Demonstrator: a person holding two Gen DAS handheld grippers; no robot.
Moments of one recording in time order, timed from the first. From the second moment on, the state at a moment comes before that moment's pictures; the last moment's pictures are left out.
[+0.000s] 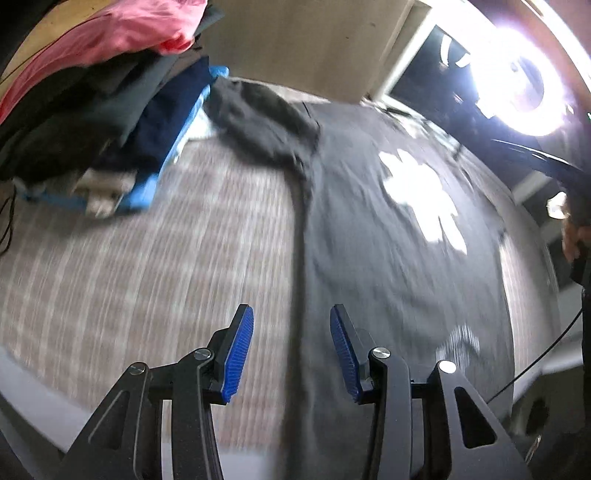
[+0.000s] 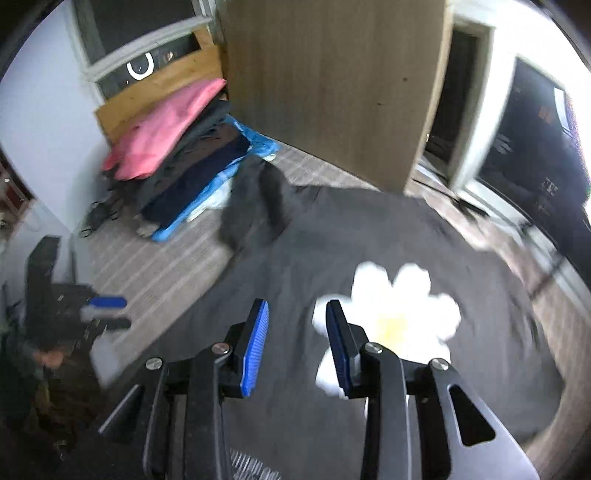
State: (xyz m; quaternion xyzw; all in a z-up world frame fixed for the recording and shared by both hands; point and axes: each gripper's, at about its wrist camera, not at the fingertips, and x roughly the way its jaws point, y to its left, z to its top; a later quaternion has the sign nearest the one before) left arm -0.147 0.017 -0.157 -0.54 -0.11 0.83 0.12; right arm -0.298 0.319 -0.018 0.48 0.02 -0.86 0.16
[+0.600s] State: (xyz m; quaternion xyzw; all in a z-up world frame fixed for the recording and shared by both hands) left arm -0.302 0.000 -0.214 -0.53 -0.23 0.81 0.07; right arm -0.525 0.238 -0.163 0.56 0.10 -0.79 0.21
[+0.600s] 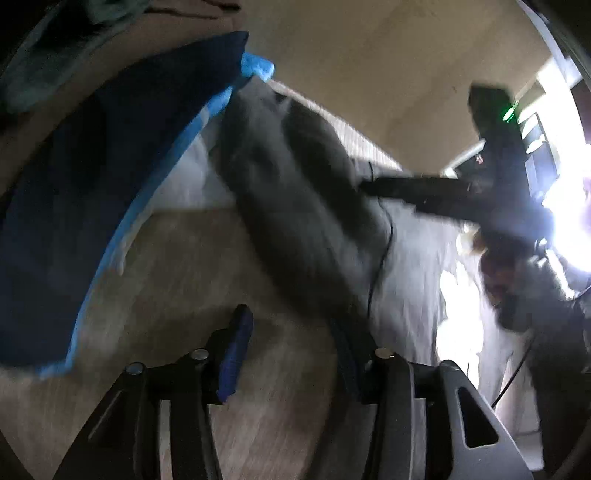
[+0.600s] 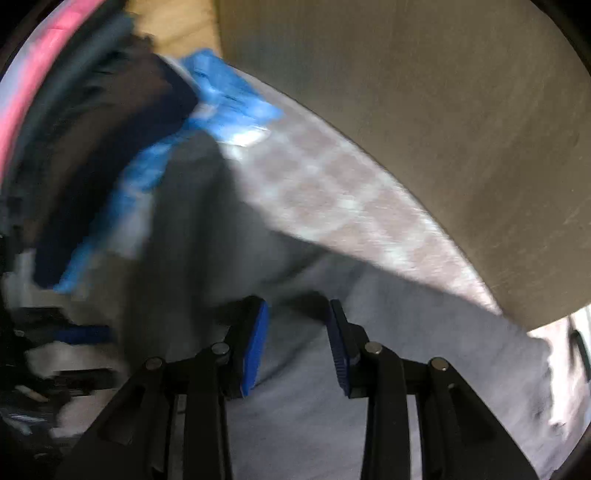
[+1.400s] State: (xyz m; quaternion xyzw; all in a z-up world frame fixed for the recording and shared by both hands) left arm -0.287 0.013 -0.199 -0.52 -0.18 0.83 0.07; right arm -0.563 0.144 -0.135 0.52 0.11 -0.75 0.40
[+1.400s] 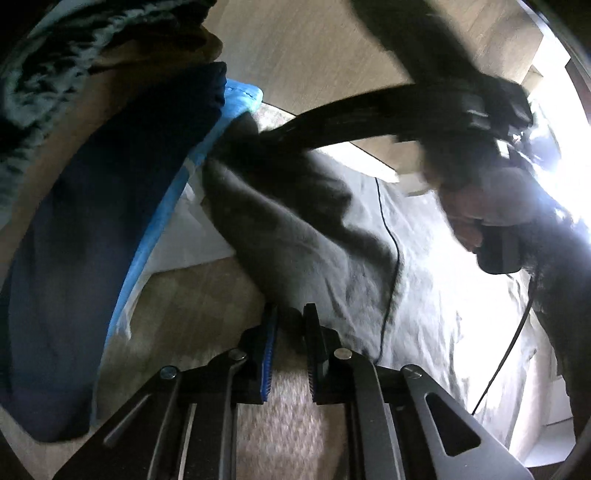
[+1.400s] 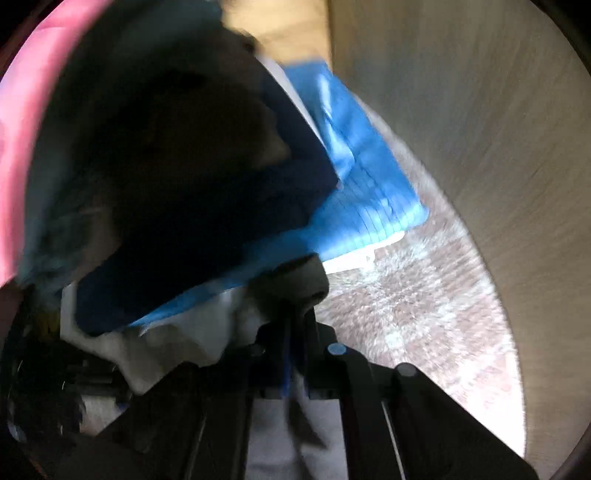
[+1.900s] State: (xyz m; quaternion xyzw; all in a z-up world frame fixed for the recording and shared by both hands) left arm -0.278 0.052 -0.178 -0.53 -0.11 0.82 0.15; right arm -0.475 0.374 -0.123 0.56 0.09 -0.78 0.25
